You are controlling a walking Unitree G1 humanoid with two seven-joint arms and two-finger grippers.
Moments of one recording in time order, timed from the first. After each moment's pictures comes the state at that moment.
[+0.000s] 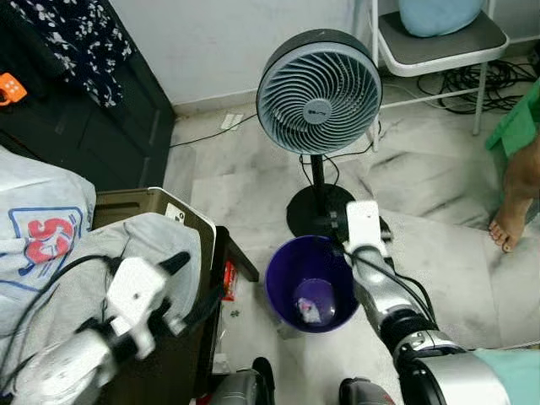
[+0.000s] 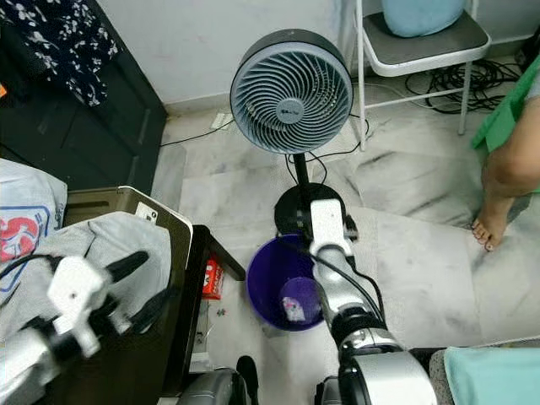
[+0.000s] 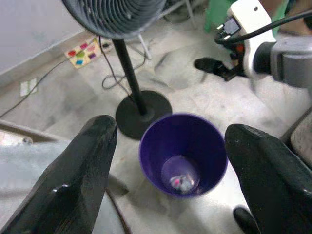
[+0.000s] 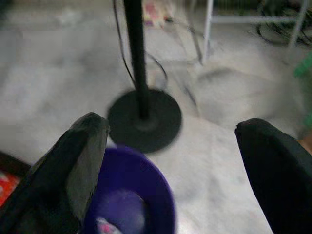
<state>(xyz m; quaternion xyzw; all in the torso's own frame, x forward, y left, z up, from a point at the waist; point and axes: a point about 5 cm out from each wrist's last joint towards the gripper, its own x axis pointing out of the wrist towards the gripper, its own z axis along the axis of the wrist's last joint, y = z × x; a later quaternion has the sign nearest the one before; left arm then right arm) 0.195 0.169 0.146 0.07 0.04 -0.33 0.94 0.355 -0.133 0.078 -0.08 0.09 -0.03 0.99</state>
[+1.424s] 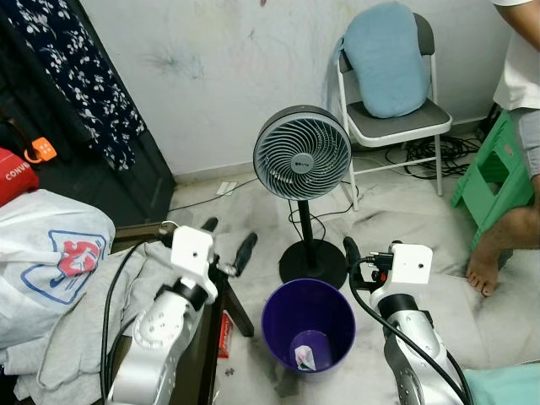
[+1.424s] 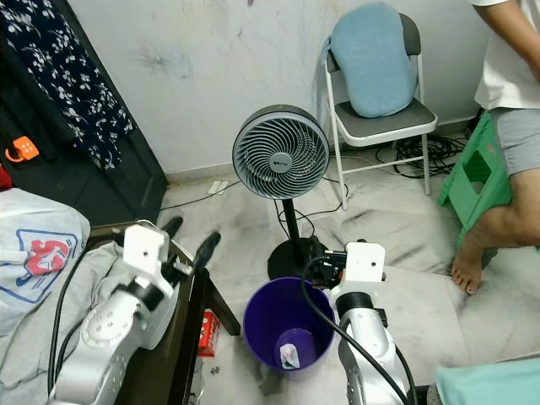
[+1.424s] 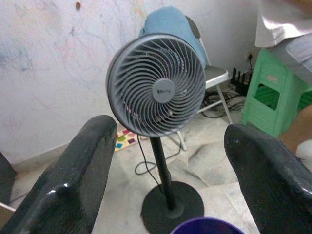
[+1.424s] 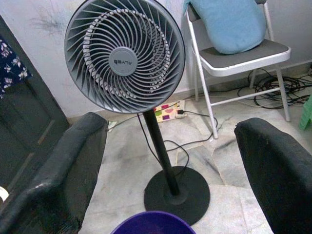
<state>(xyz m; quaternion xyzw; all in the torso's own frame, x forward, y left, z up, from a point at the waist) 0.264 0.121 0.113 -0.01 -0.03 -0.21 0.98 0.260 -0.153 0.085 0.04 0.02 0.00 1.00</state>
